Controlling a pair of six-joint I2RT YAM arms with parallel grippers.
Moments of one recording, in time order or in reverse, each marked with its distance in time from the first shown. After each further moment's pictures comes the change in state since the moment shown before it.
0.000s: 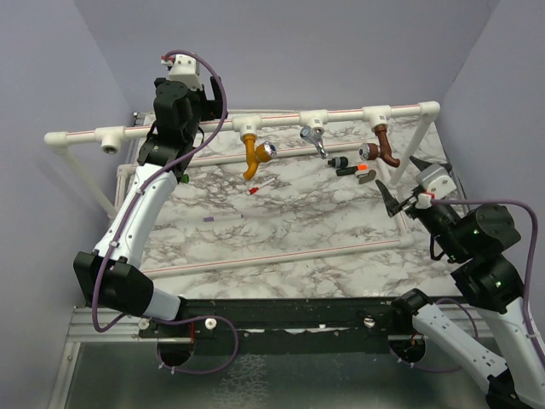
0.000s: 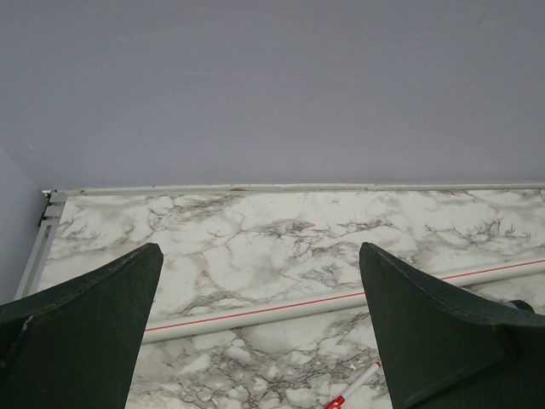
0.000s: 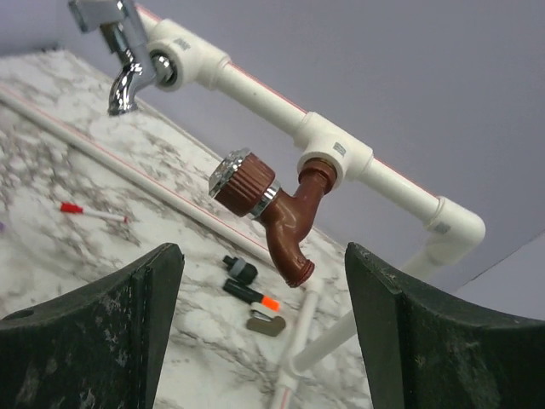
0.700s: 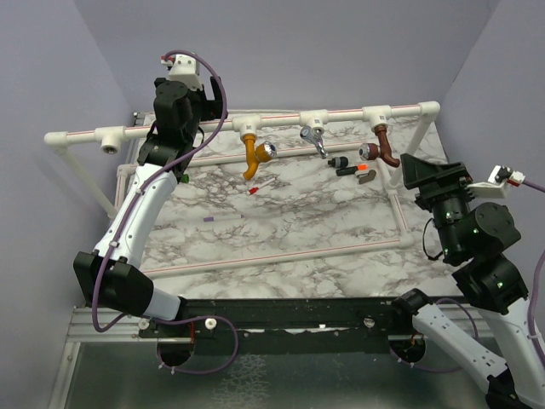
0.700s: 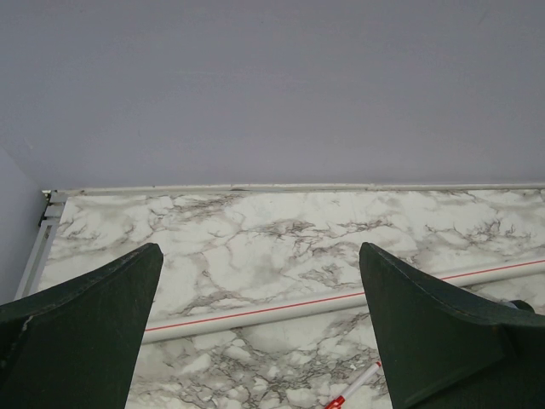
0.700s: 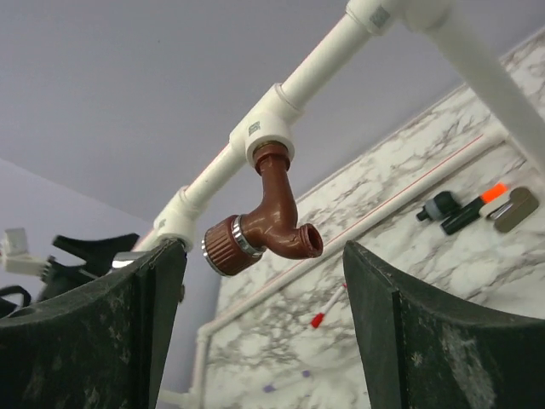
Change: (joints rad) left arm 0.000 0.000 0.000 0.000 -0.001 0.000; right arm -0.001 0.000 0.003 -0.067 0.470 1.288
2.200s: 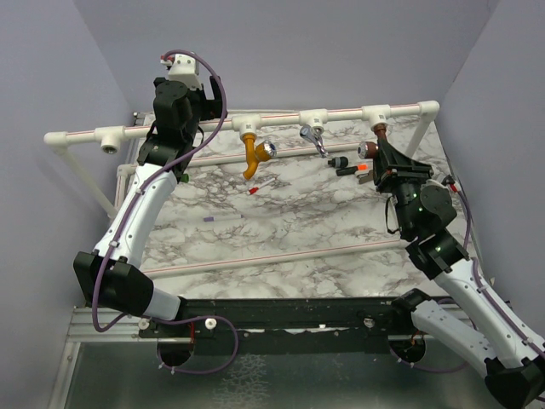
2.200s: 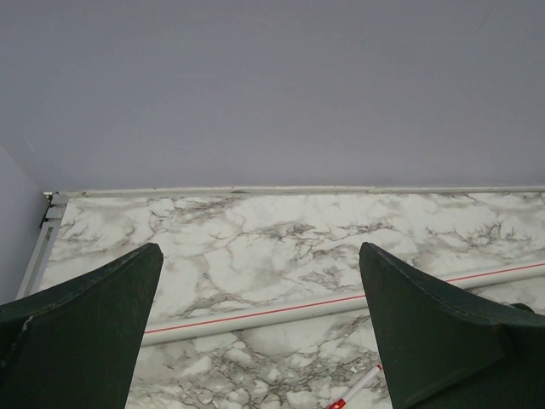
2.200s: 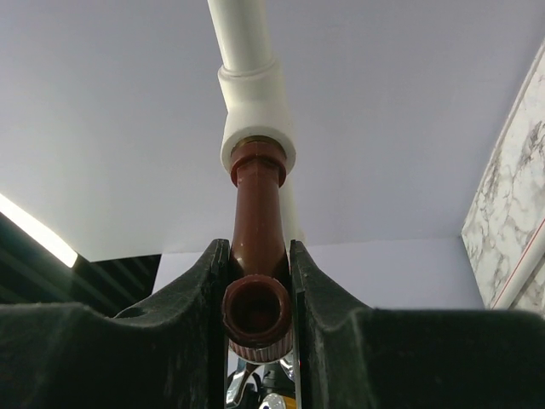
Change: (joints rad) left arm 0.001 0.000 0.000 0.006 -0.001 0.000; right arm 0.000 0.183 -0.298 0.537 -0.019 0.790
